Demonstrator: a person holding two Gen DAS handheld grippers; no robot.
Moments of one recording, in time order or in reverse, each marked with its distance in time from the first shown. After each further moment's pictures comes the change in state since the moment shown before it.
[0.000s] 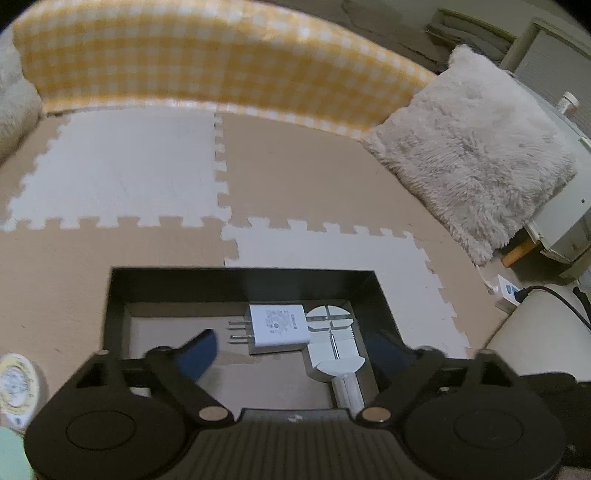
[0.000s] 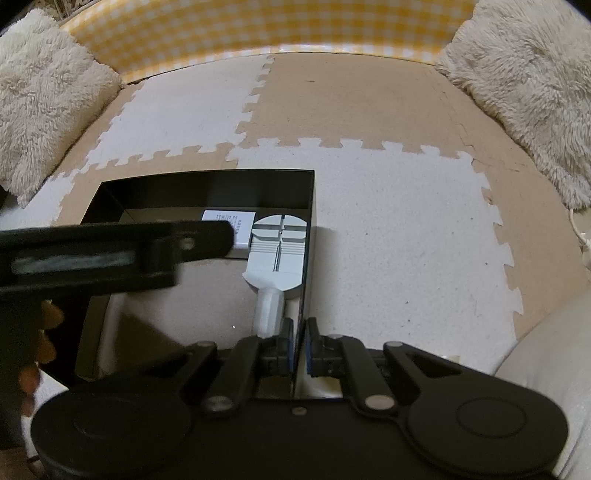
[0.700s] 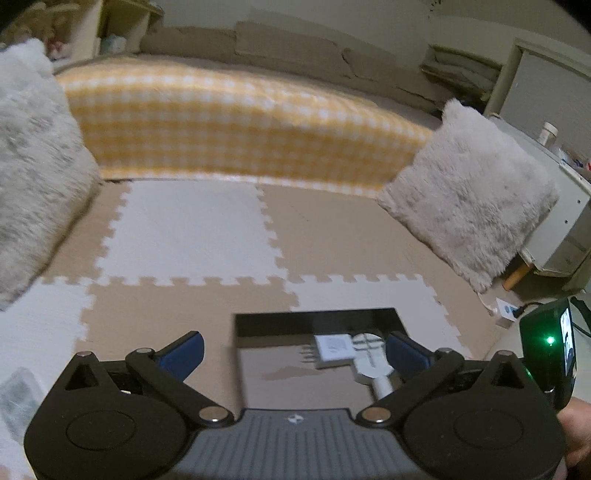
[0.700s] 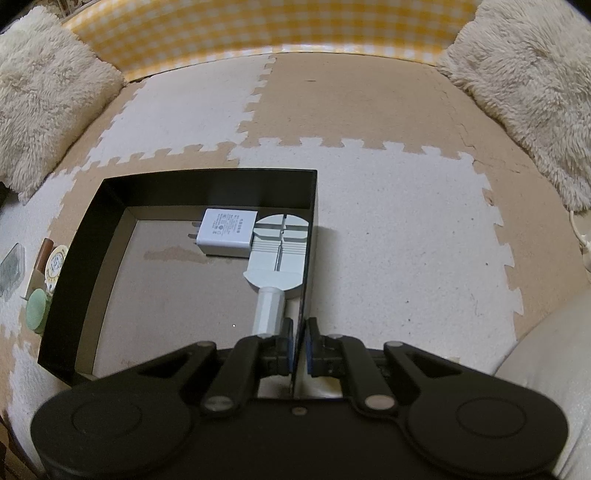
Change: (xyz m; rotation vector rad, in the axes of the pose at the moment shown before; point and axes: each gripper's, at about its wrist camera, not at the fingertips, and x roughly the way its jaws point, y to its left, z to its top) left arm -0.118 0.037 -0.001 0.053 -0.164 0.082; right arm -0.001 0.002 -0.001 -0.009 0.000 -0.002
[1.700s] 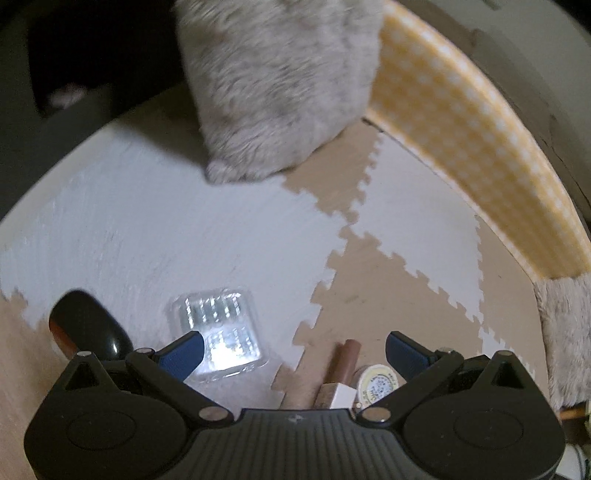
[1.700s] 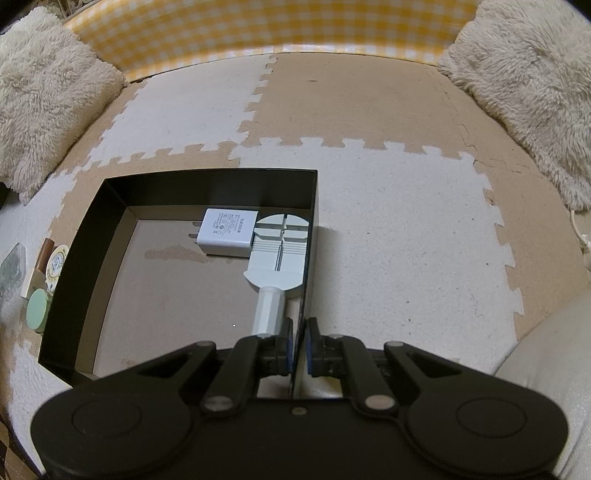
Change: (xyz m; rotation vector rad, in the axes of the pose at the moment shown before) left arm -0.024 0.233 -0.034 -0.616 0.168 0.251; right arm -0.001 0.001 0.000 0.002 0.001 0.004
